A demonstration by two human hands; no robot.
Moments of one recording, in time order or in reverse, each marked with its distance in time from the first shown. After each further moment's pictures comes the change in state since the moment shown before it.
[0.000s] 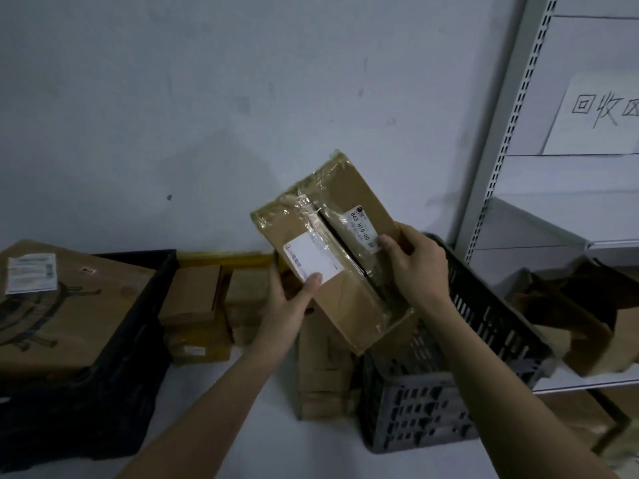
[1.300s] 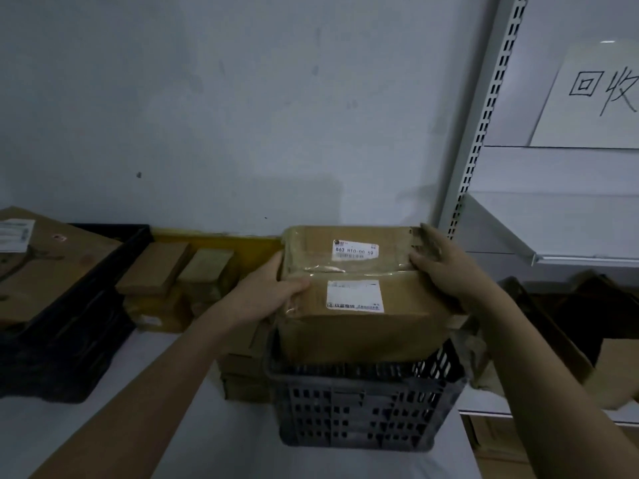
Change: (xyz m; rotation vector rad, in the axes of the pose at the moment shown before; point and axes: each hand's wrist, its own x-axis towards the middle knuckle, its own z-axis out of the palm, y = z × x) left_hand 0.019 0.011 0.160 0.609 -0.164 -0.199; right_hand 0.098 0.187 -0.147 0.049 -0.570 0.218
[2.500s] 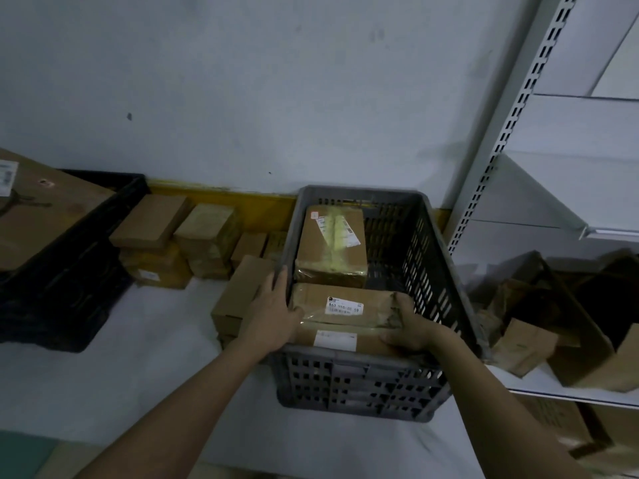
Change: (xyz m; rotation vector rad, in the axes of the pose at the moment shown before) left_hand 0.023 -0.131 0.080 0.431 0.116 -0.148; right_hand 0.005 0.129 0.119 -0.333 -0.618 0.367
